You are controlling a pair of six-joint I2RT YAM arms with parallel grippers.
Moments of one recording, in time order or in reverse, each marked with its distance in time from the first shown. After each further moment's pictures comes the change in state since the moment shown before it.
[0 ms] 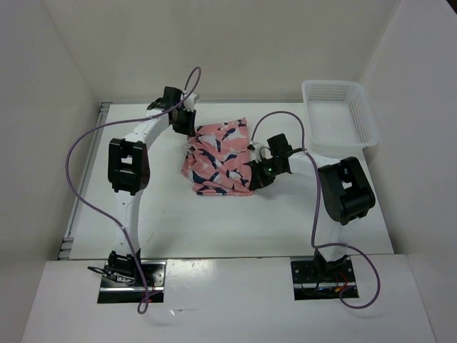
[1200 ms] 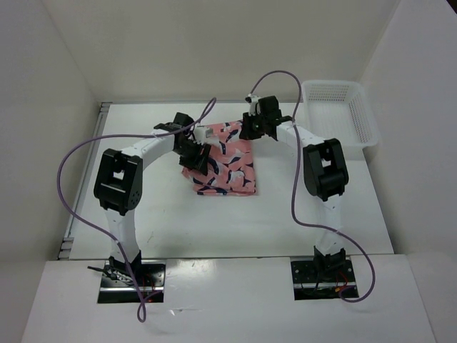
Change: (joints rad) left arm -0.138 -0.329 -0.504 -0.065 0.121 0.000; right arm -0.026 0.314 0.615 0.095 0.225 0.201
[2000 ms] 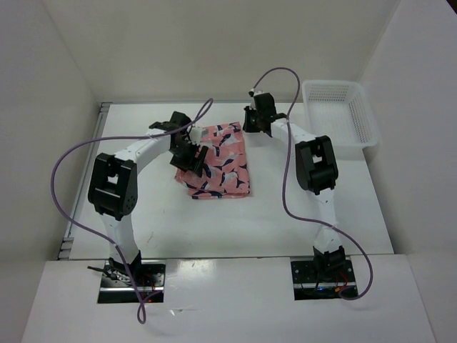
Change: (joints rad) left arm 0.002 -0.062 -0.034 -0.100 -0.130 0.002; right arm 0.005 0.208 0.202 0.035 0.255 0.147
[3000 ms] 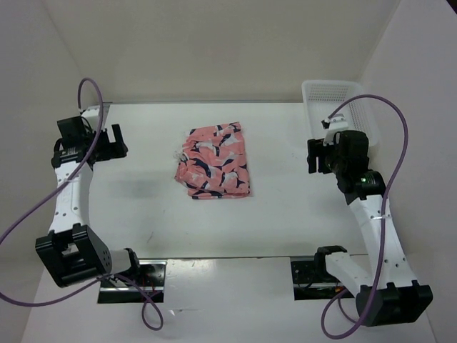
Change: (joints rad) left arm 0.650 -0.629 -0.299 0.227 -0.036 -0.001; right arm -0.272 -1.375 -0.834 -0.407 0.092 -0.379
